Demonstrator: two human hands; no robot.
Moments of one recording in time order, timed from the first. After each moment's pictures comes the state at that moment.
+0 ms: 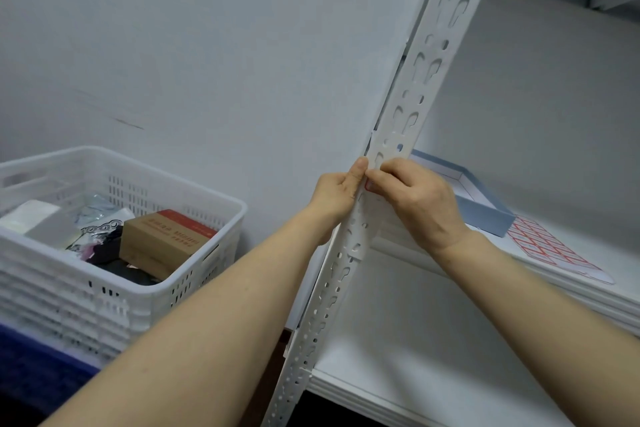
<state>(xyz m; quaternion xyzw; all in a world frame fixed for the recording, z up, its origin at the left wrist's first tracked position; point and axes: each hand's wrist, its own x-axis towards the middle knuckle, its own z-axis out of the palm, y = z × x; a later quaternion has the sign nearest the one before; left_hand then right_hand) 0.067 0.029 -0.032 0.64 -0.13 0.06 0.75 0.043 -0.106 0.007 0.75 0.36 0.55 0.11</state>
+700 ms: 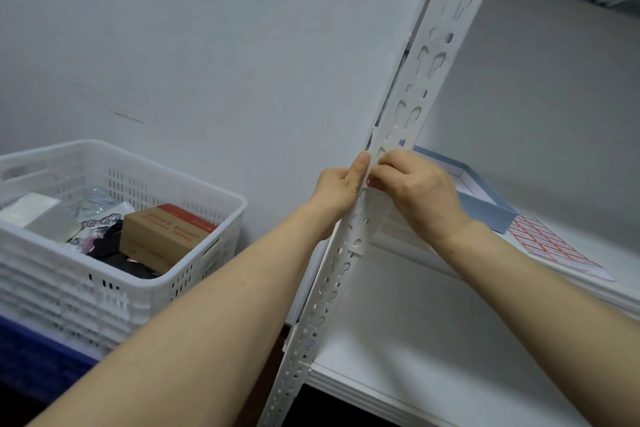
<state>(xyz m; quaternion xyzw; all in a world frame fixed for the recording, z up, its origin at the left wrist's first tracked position) 0.073 0.026 -0.035 0.65 -0.13 0.04 0.75 0.045 -0.105 0.013 0.79 0.35 0.49 0.08</state>
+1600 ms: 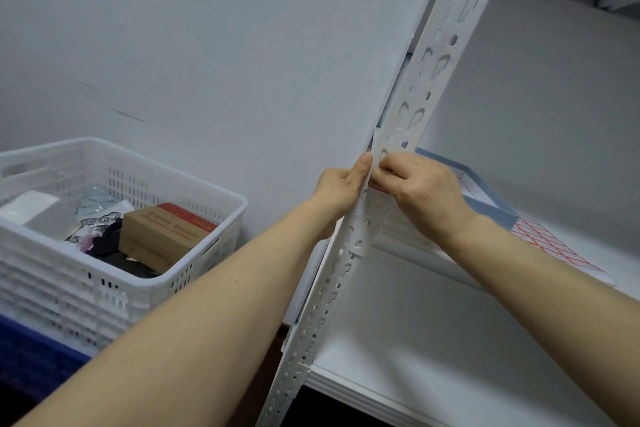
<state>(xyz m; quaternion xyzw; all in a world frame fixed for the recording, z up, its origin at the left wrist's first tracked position) 0.079 0.028 -0.034 0.67 -0.12 0.03 0.74 0.042 -0.104 0.020 0.73 0.39 0.53 0.17</state>
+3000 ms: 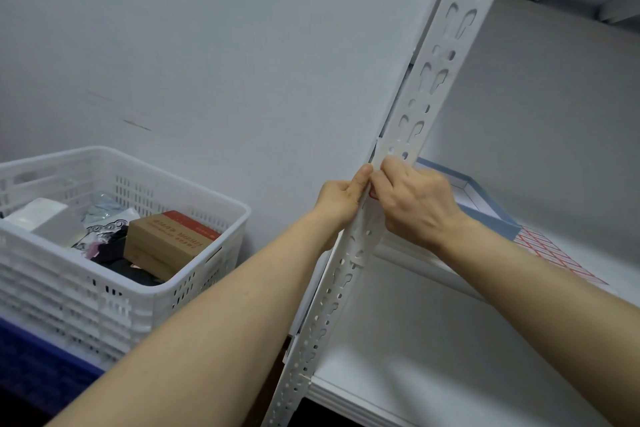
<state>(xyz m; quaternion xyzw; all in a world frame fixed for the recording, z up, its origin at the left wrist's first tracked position) 0.063 0.028 -0.028 0.65 -0.09 0.05 0.75 0.041 -0.093 0.025 0.71 0.35 0.52 0.31</state>
